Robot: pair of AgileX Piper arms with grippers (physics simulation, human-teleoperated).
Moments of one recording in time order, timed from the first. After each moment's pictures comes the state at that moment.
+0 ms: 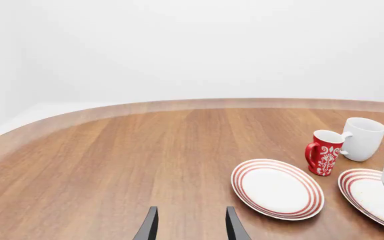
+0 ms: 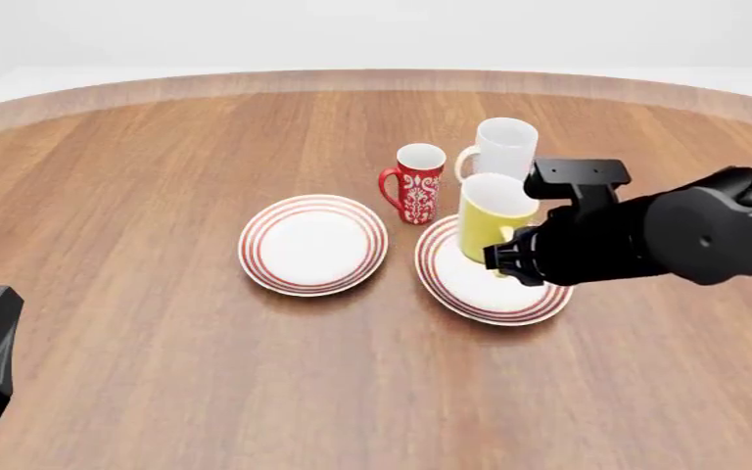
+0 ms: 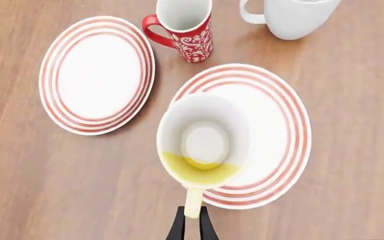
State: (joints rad) left arm 0.00 0.00 0.00 0.00 0.00; right arm 0.45 1.37 -0.74 0.31 0.26
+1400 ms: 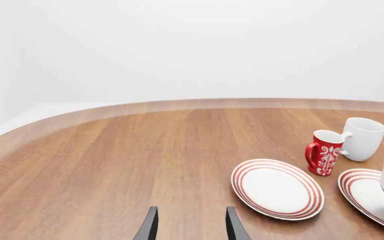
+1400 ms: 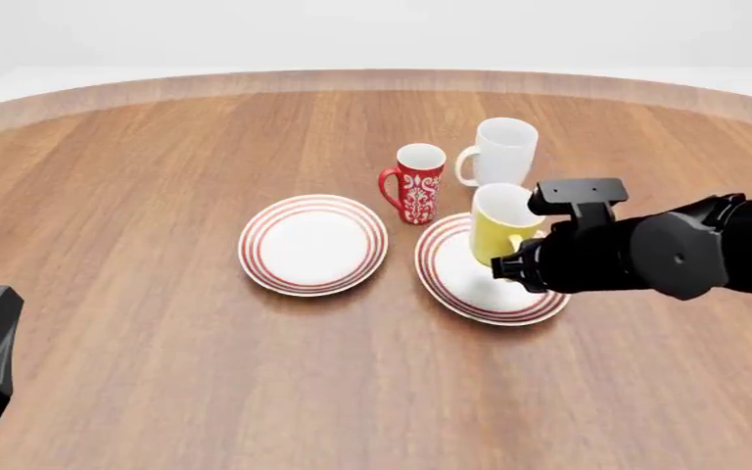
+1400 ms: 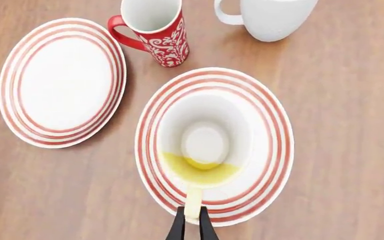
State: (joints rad) left arm 0.00 0.00 0.00 0.00 0.00; right arm 0.38 1.48 -0.69 0.14 0.20
